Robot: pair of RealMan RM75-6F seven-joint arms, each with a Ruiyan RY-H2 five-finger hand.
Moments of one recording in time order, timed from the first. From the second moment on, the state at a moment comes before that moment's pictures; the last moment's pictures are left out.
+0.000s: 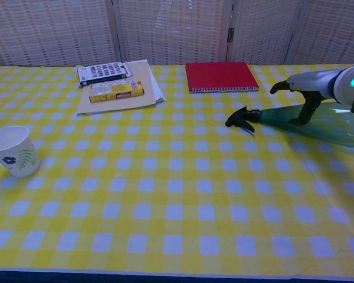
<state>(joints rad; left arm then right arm) -0.11 -1.05 0.00 -1.57 1.57 1.48 -0.23 0.92 -1.45 0.22 -1.43 -0.34 0.83 -0.82</state>
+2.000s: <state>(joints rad) -0.13 -1.05 0.00 -1.54 1.56 1.44 -0.30 0.82 -1.69 0.26 -1.15 -0.89 1.13 -0.05</state>
